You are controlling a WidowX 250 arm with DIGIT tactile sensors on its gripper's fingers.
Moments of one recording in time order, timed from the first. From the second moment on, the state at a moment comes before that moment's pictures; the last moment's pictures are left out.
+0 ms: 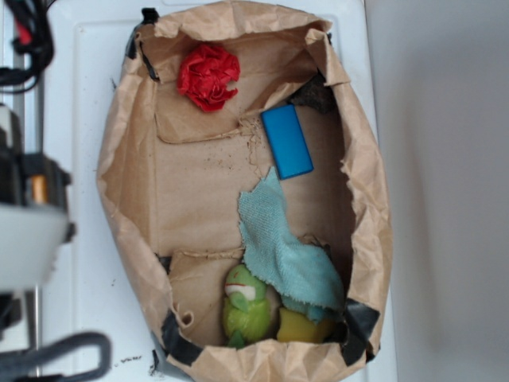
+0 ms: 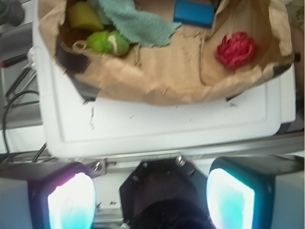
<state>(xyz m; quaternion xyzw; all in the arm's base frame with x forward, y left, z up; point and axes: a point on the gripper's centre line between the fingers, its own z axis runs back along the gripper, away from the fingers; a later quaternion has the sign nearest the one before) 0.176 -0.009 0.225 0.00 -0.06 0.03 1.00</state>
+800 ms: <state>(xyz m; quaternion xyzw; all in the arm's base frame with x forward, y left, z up) 0.260 0.028 0.171 0.04 -0.12 -0.13 0.98</state>
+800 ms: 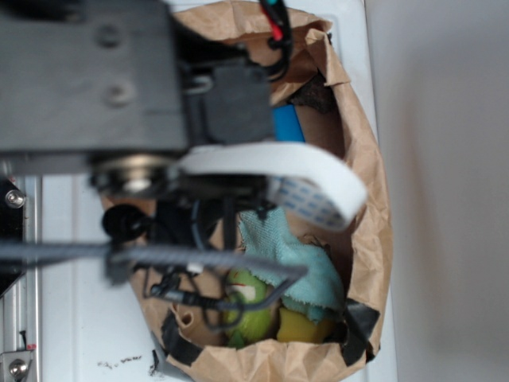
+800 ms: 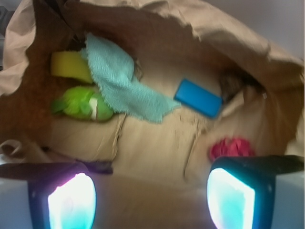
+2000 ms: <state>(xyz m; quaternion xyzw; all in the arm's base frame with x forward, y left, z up) 0.276 0.071 0.116 0.05 -0.08 -0.24 0.97</state>
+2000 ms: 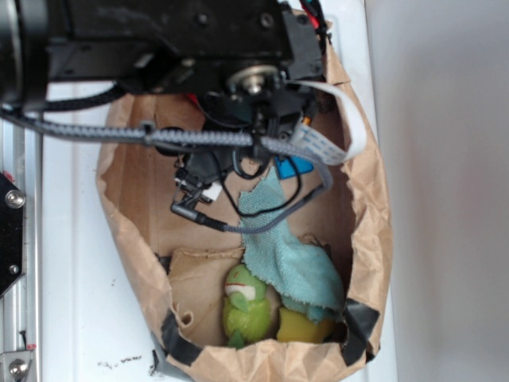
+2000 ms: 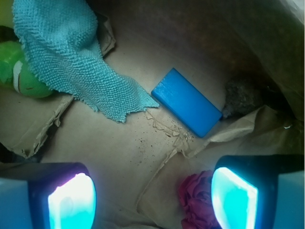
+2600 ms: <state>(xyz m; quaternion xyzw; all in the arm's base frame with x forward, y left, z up) 0.276 0.072 0.115 0.06 -0.08 -0.24 0.97</state>
